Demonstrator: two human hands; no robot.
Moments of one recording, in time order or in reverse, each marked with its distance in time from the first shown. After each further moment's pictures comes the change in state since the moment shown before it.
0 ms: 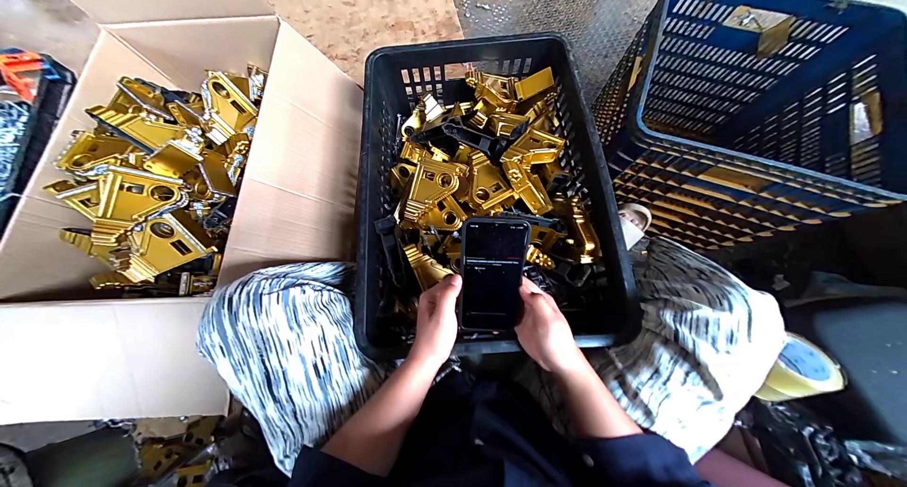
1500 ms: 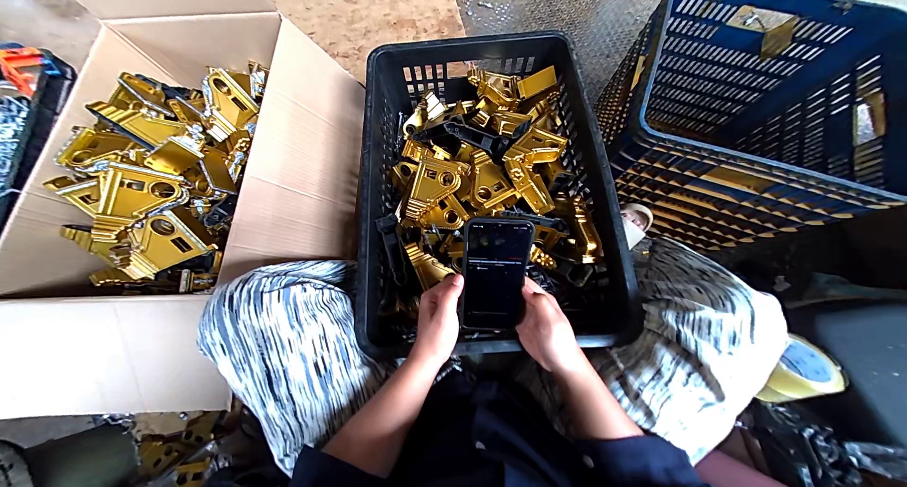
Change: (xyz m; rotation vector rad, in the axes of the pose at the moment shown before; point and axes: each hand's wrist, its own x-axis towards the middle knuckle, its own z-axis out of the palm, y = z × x) left_hand -0.001 0.000 0.000 -0.002 -0.009 0.028; right_hand 0.000 0.003 -0.001 0.009 -0.010 -0.024
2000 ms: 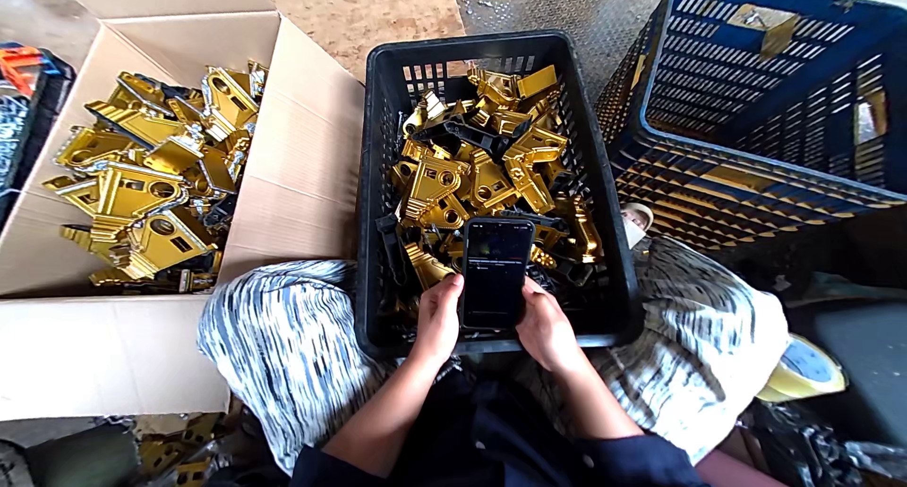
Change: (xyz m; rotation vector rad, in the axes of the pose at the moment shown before) left_hand 0.000 0.000 0.000 -0.009 0.001 -0.009; right_hand 0.000 0.000 0.000 -0.006 0.004 -0.008
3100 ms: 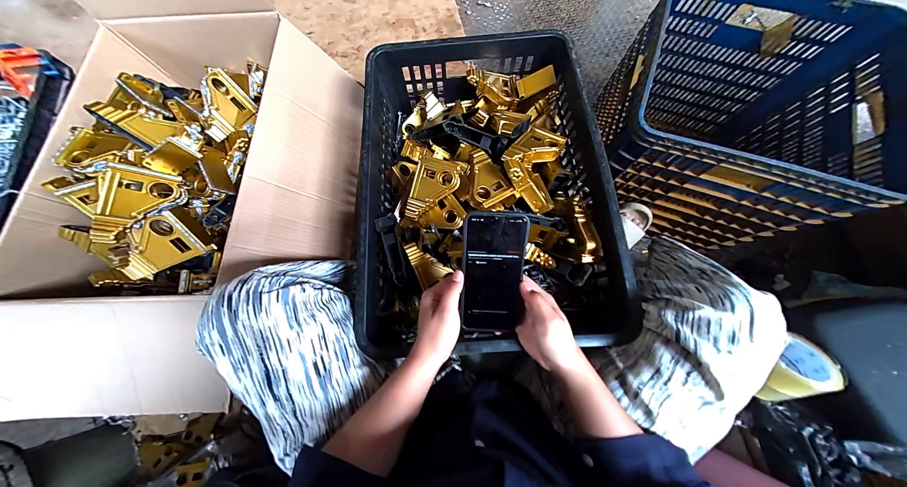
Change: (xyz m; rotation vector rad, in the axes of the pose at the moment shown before) left_hand 0.001 0.003 0.003 0.039 0.019 -0.045; right_hand 0.000 -0.003 0.003 -0.013 0.021 0.047
